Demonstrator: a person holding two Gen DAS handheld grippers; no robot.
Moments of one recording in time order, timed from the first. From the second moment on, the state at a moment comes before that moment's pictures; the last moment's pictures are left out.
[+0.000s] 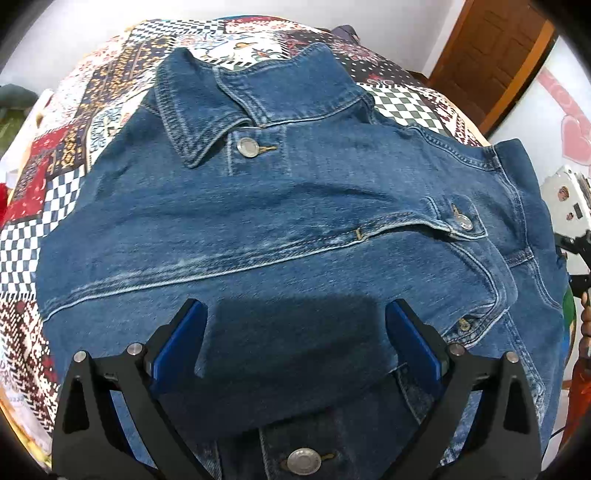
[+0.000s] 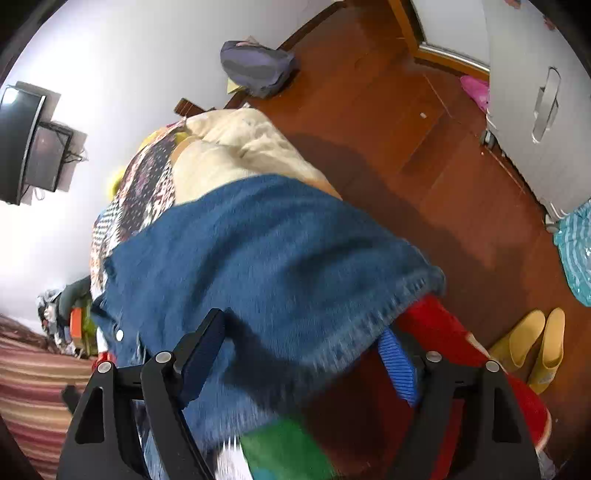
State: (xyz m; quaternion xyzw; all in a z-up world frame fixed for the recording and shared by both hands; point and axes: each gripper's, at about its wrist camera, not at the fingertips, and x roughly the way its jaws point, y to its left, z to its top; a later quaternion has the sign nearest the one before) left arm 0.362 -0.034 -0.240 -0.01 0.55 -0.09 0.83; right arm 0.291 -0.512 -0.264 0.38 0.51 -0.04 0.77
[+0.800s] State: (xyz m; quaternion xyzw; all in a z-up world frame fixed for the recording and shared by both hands) left arm 0.296 0.029 -0.173 -0.06 0.47 -0.07 0.88; right arm 0.318 -0.373 -0.101 0.25 0.32 0.10 0.91
